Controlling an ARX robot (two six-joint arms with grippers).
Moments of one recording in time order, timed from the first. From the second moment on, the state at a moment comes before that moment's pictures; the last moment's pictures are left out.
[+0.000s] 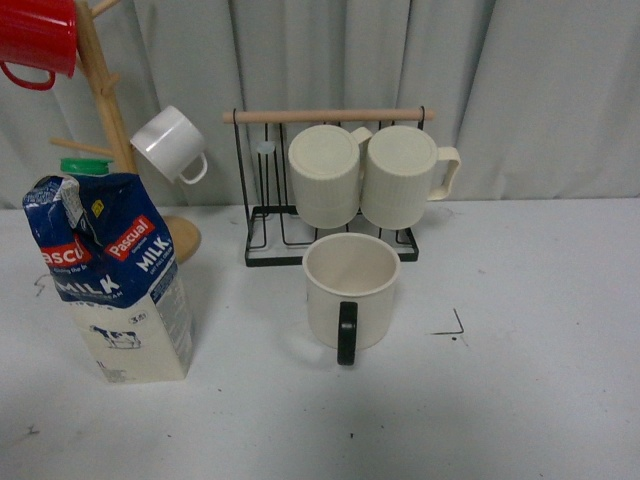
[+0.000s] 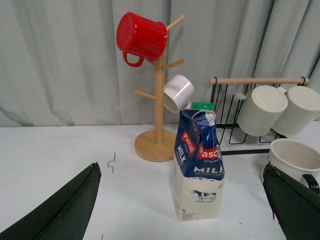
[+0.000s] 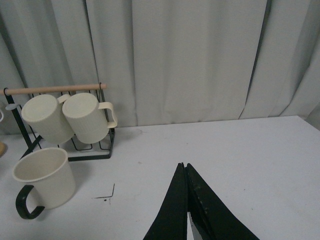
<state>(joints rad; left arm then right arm) 0.00 0.00 0.01 0.00 0.00 -0.01 0.00 0.21 0.01 0.21 0.00 0.00</state>
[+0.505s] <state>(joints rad) 0.00 0.00 0.01 0.00 0.00 -0.01 0.00 0.15 0.01 0.14 0.00 0.00</state>
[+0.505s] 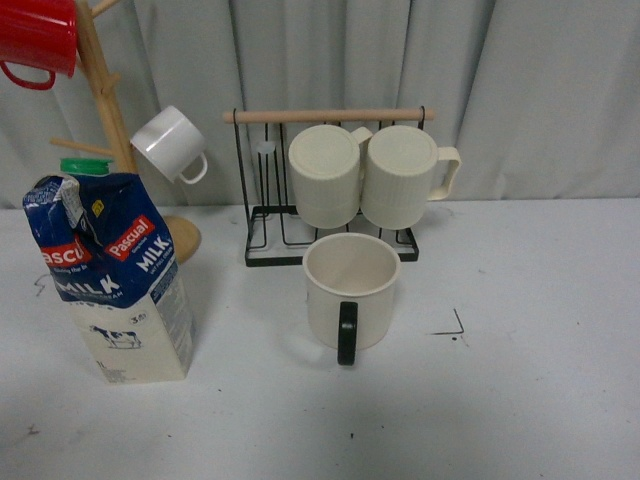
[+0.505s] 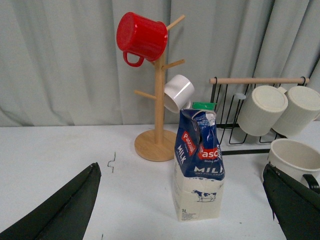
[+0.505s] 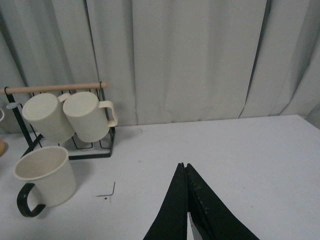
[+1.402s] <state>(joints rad) 0.00 0.00 0.01 0.00 0.00 -0.01 0.00 0.00 0.01 0.00 0.00 0.00</state>
